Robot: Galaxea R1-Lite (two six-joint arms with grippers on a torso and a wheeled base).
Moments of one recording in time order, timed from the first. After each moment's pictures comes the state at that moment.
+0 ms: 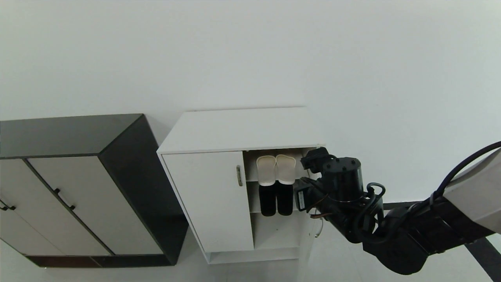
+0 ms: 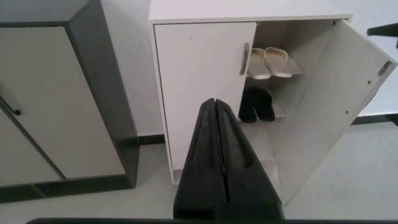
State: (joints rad) left arm 0.00 0.00 0.00 0.00 -0.02 -0.01; right arm 0.74 2.01 -0.90 -0.84 -0.44 0.05
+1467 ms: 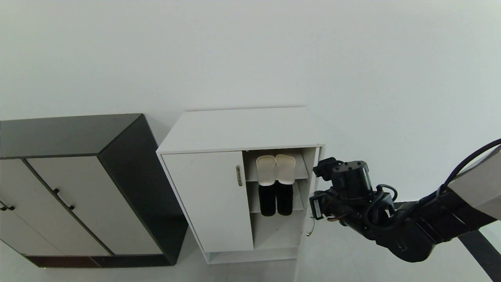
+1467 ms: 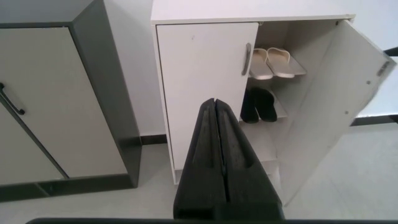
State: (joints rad) left arm 0.00 0.00 0.00 0.00 -0.02 -0.01; right arm 0.65 2.01 -0.88 -0.67 -0.33 0.07
